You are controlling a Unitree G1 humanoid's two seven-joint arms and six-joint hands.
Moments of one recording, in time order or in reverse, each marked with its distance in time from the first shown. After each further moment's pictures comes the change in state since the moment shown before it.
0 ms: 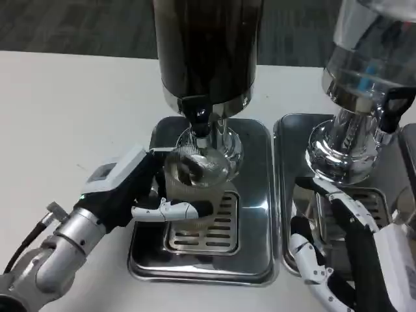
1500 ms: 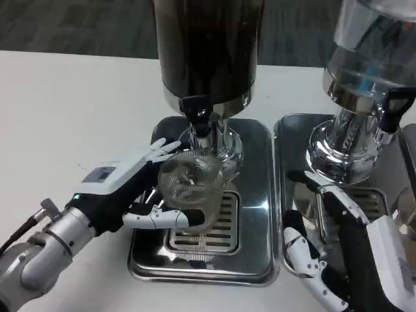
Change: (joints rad) left arm 0.016 0.083 -0.055 -0.091 0.042 0.046 -0.059; right arm -0.033 -0.004 0.011 0.002 0.022 0.001 0.022
